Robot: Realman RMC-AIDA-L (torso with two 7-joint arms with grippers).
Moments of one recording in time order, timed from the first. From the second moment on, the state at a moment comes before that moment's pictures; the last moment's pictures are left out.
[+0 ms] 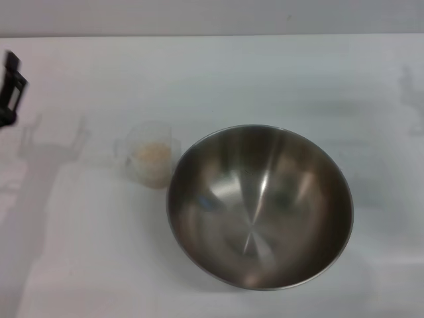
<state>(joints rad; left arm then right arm) -0.28 -2.07 -0.73 -0.26 2.21 1.51 -0.09 0.44 2.08 -1.91 -0.18 0.63 -1.43 0.29</state>
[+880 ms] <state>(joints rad) -0.21 -2.07 -0.38 -0.25 2.21 1.41 -0.08 0.50 2.07 -1.93 -0.14 0.61 -1.40 0.23</state>
